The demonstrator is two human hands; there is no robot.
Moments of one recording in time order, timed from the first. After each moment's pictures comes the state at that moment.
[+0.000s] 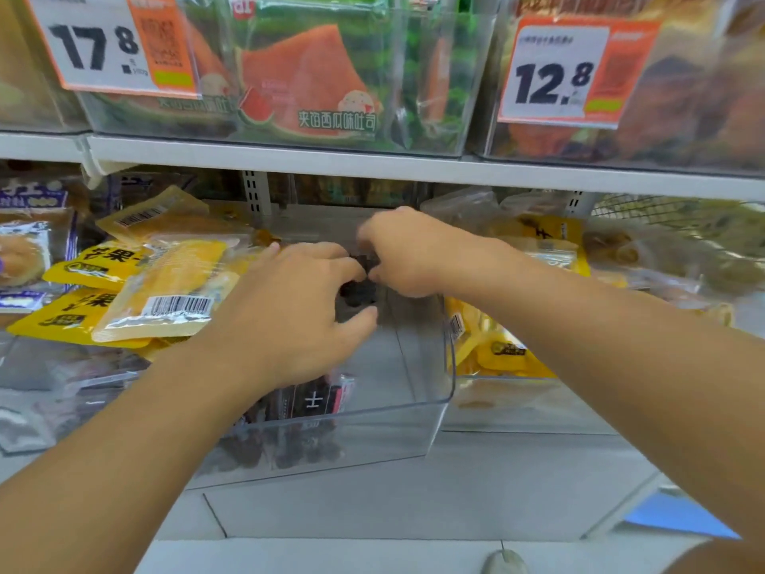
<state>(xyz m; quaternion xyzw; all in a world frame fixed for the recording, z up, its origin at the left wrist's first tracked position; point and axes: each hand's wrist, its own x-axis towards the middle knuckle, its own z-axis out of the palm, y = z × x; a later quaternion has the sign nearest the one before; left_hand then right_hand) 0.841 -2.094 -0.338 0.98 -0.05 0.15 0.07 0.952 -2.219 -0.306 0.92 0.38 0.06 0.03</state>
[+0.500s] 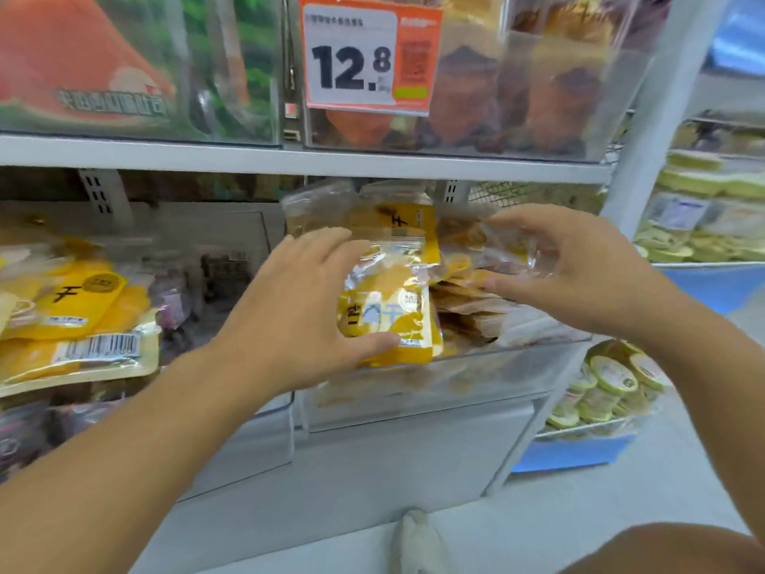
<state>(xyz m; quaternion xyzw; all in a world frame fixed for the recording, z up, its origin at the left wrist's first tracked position) 0.892 -2.211 -0.355 0.96 -0.17 0.17 0.13 0.914 -2.485 -0.300 0.96 0.17 0.15 -0.19</state>
